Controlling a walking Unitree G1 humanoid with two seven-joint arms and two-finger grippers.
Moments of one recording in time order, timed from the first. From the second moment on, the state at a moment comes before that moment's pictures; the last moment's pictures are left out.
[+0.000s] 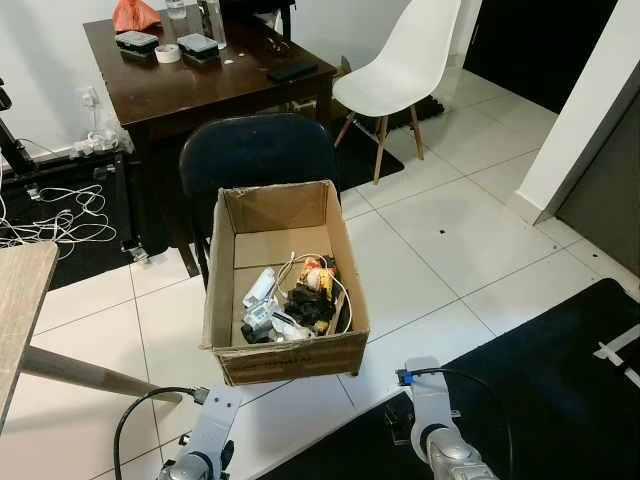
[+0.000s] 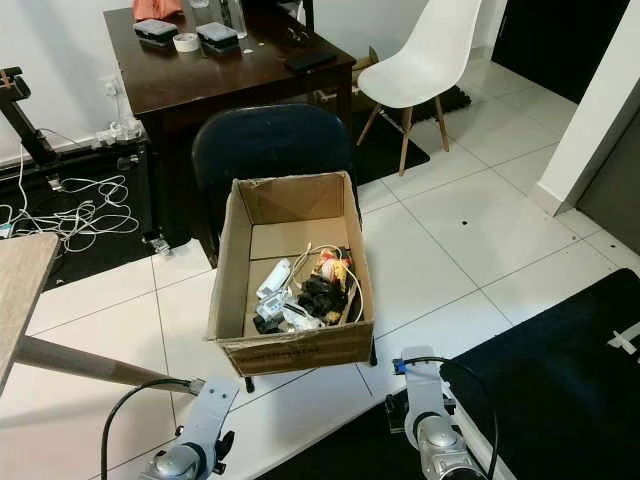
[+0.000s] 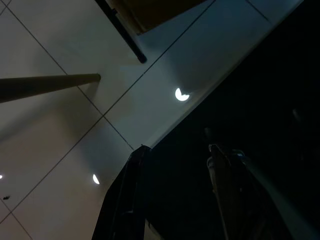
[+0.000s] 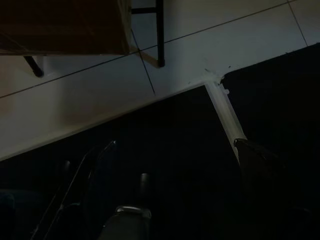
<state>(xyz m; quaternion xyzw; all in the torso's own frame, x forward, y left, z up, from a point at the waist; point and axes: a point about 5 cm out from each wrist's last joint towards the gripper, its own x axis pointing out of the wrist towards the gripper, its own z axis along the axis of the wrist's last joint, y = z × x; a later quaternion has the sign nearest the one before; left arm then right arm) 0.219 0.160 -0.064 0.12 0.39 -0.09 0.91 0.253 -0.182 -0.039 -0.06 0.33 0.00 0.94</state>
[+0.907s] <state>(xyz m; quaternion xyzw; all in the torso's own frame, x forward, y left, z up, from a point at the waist) 0.223 0.188 -0.058 0.12 0.37 -0.03 0.92 0.235 -0.195 -0.049 -0.03 0.34 -0.01 0.94</state>
